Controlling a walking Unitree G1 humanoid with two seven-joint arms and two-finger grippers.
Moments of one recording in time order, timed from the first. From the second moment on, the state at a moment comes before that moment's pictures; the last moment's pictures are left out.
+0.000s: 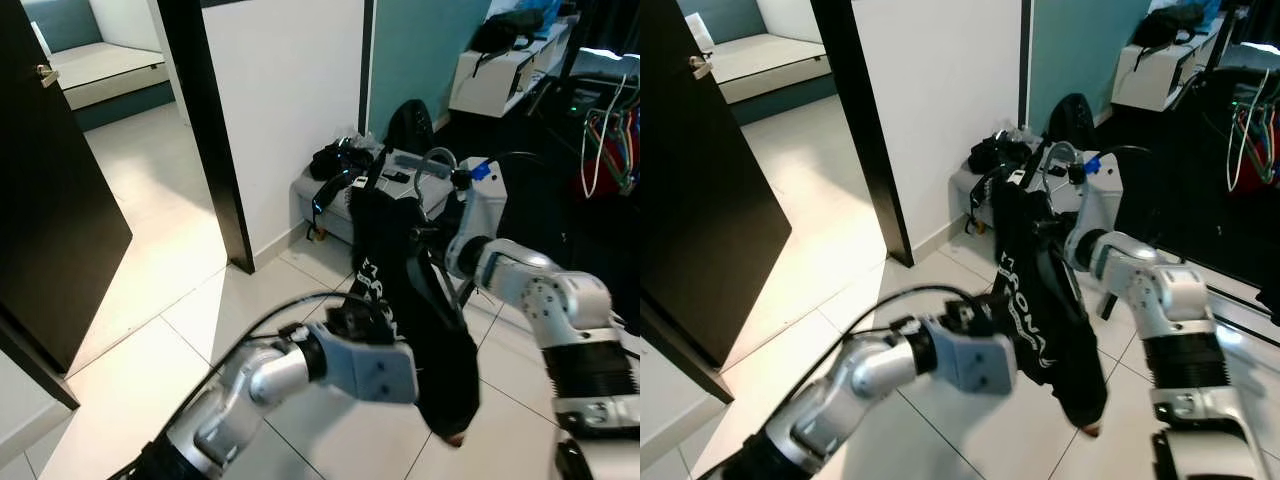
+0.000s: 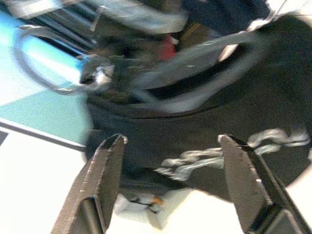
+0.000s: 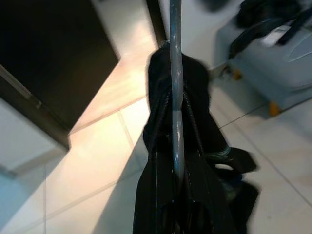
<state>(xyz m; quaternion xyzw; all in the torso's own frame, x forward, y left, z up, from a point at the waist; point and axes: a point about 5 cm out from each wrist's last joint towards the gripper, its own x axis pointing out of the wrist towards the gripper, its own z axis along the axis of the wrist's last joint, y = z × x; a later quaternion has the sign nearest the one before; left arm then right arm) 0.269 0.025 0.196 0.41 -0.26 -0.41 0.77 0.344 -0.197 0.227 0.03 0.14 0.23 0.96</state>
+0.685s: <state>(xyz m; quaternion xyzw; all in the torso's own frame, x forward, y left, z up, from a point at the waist) 0.288 0.104 0.242 0.20 -0.24 -0.45 0.84 0.270 -0.274 0.280 -0.12 0.06 0.46 0.88</state>
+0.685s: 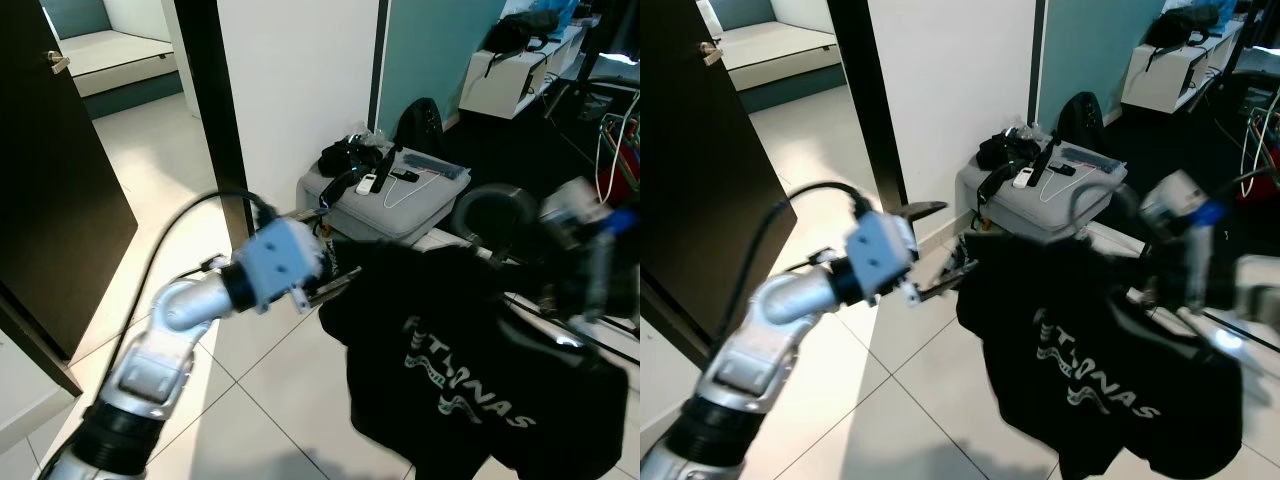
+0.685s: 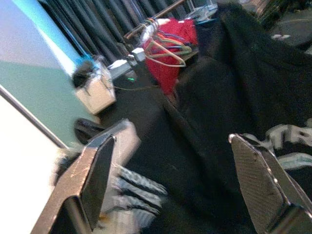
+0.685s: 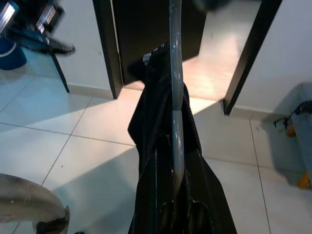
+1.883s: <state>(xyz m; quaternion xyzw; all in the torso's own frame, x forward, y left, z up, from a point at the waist) 0.283 0.186 0.215 0.11 -0.10 -0.53 0.83 0.259 -0.213 0.279 -0.09 -0.01 0.63 0.77</state>
